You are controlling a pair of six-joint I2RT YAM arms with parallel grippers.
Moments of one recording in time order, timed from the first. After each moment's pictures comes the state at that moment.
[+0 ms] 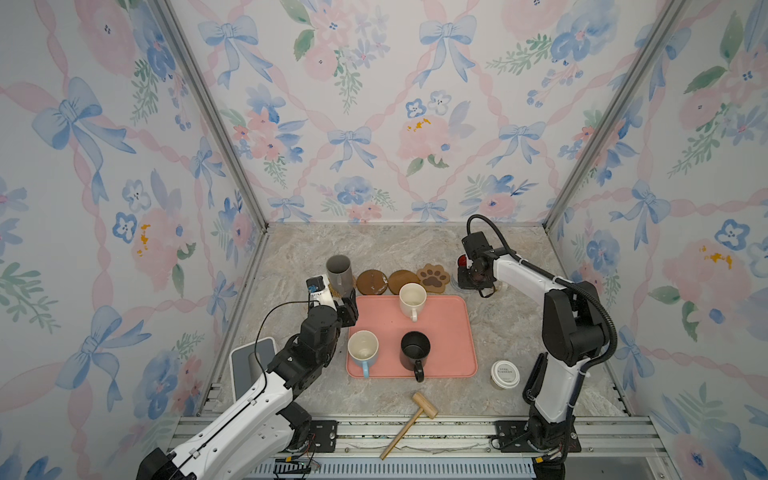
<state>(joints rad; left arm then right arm) -0.59 0.78 0.49 0.00 -0.46 -0.48 0.32 1.92 1.44 -0.72 0.13 0.32</state>
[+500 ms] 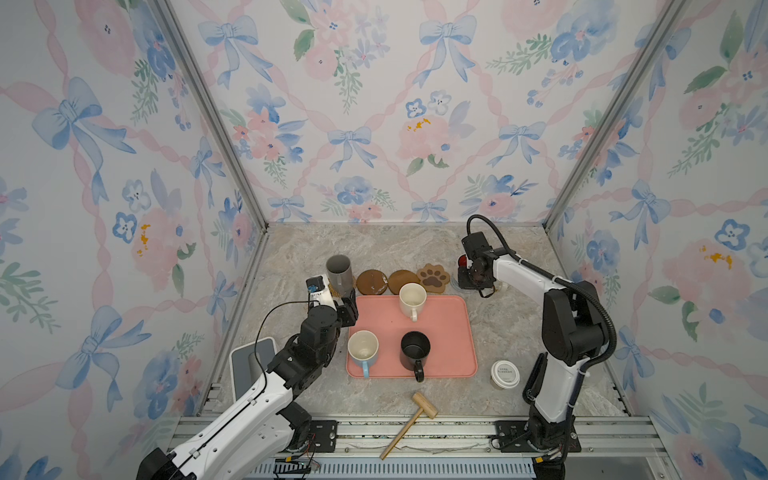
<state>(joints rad) -0.59 0.78 0.49 0.00 -0.46 -0.48 0.32 1.92 1.44 -0.71 0.14 0.32</state>
